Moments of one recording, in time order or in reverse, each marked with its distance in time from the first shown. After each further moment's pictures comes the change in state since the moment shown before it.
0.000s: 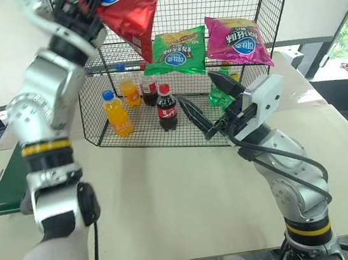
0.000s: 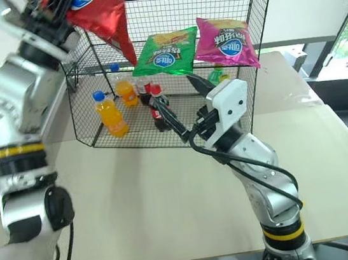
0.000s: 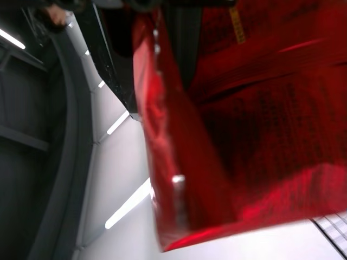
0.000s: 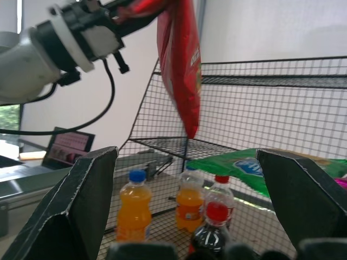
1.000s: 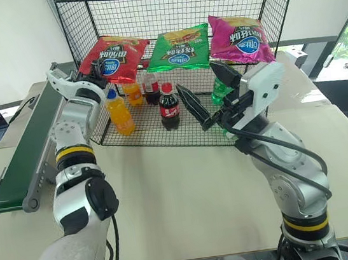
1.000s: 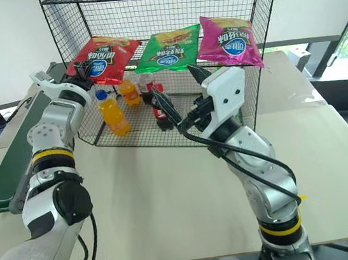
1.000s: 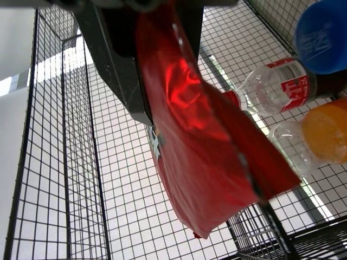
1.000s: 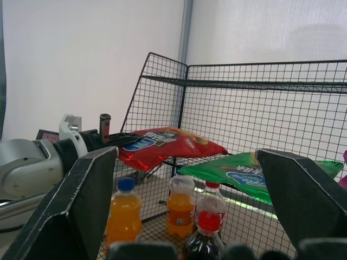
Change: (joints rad) left arm -0.004 -0.122 0.340 0.426 0.514 -0.221 0.089; right arm -0.080 0.028 0.021 -0.004 -0.016 0.095 -0.081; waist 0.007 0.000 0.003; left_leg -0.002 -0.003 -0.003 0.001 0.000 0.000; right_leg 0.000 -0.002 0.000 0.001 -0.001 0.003
